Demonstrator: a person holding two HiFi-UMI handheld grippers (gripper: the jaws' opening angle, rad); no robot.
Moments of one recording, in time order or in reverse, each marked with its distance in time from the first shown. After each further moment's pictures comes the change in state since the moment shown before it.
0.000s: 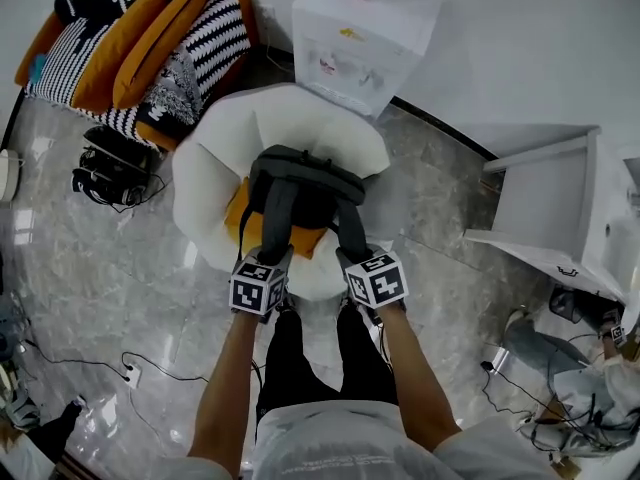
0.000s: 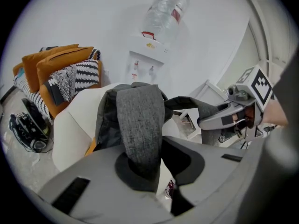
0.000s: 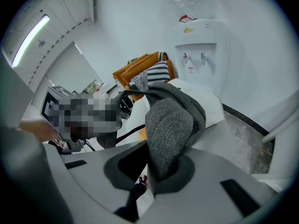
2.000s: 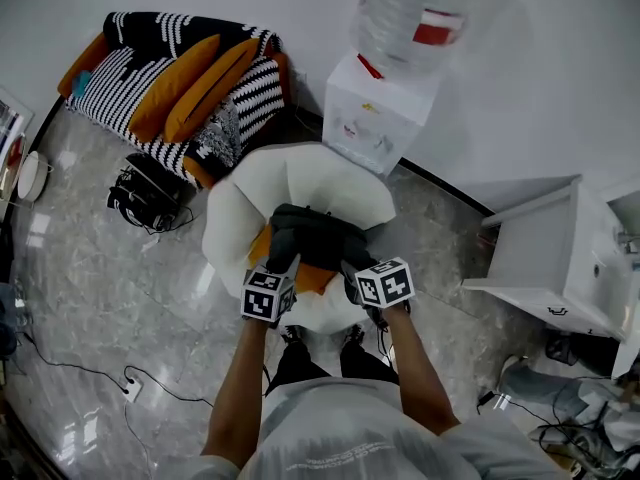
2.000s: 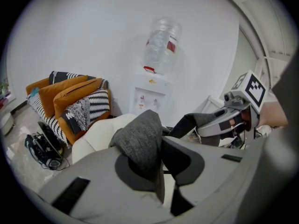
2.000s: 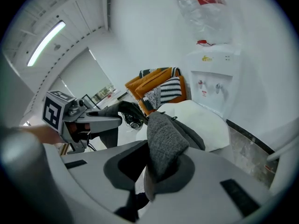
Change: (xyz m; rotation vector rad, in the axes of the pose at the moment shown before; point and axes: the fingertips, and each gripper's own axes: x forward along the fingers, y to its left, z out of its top) left arm -0.106 0.002 0.099 0.059 -0.216 0.112; right arm -0.064 0.054 0.091 -0.090 -0.103 0.082
